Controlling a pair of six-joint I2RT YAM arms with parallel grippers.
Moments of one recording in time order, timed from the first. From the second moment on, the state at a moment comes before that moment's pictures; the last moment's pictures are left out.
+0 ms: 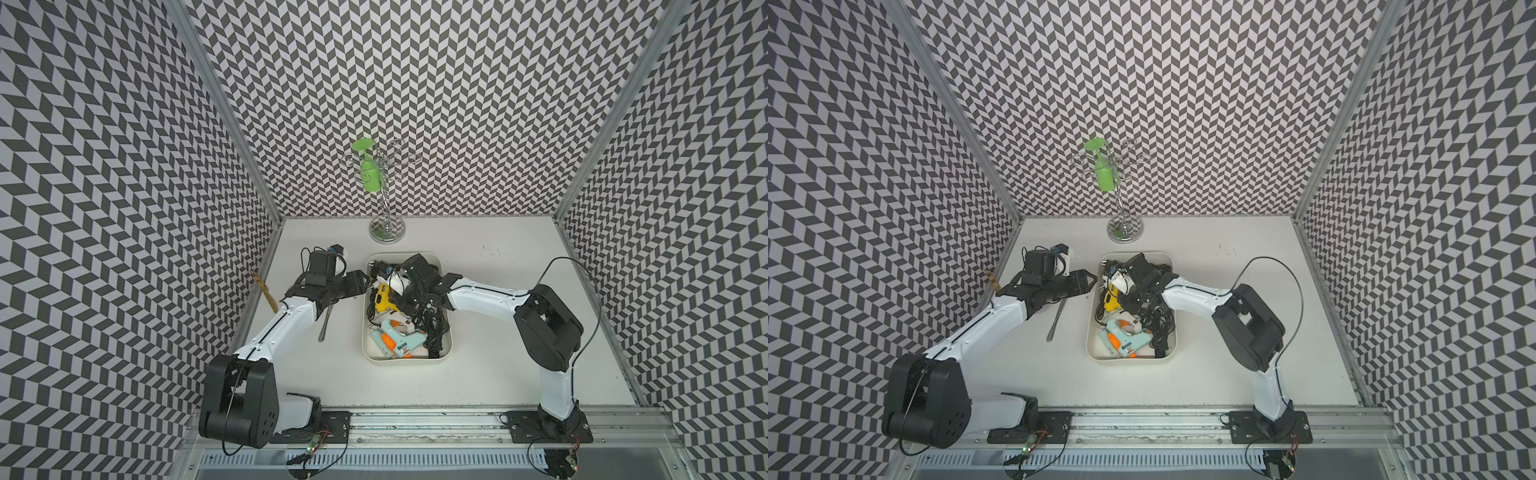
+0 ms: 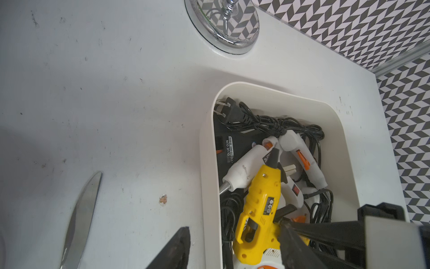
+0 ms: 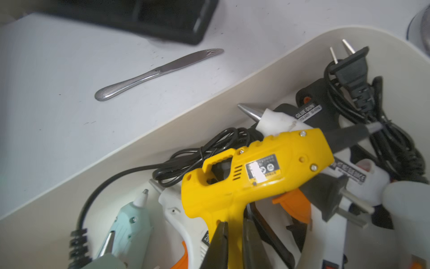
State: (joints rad) left arm -0.18 1.33 0.86 -0.31 0.31 -0.38; right arm 0.81 1.97 1.36 -0.24 -0.25 -0.16
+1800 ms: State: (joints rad) left arm -0.13 1.29 0.68 0.29 0.00 -0.20; right arm 0.29 1.36 0.82 0.25 0.20 0.00
